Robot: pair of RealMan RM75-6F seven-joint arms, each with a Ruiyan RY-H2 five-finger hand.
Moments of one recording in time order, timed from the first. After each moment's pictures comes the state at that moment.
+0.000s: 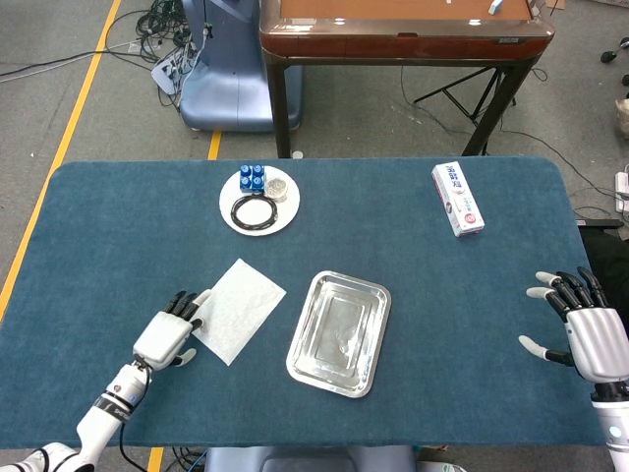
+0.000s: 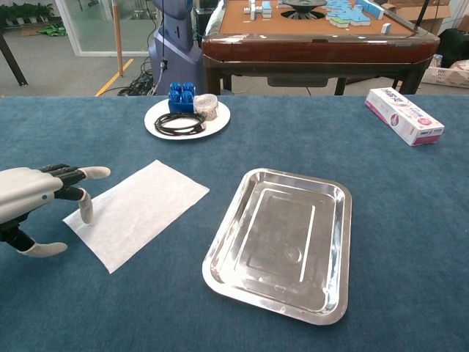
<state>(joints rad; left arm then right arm) -0.45 -1.49 0.01 -1.36 1.51 1.10 0.19 0.10 -1.08 0.06 -1.57 -1.57 1.52 0.08</state>
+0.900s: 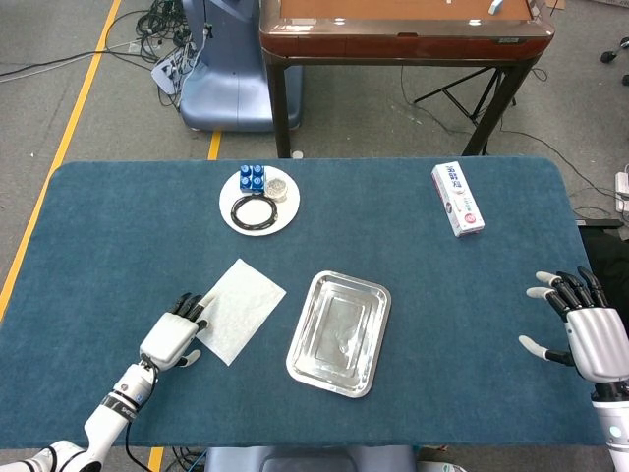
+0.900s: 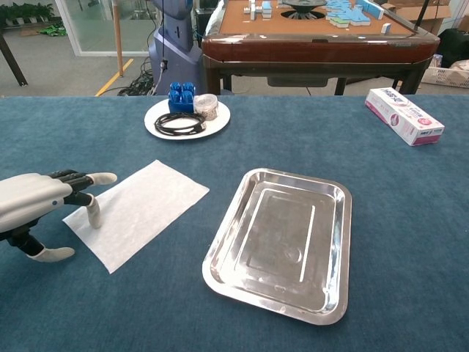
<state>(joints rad) -0.47 -1.53 0.02 -1.34 1.49 1.08 0.20 0.10 -1.08 0.06 -1.57 -1.57 1.52 0.08</state>
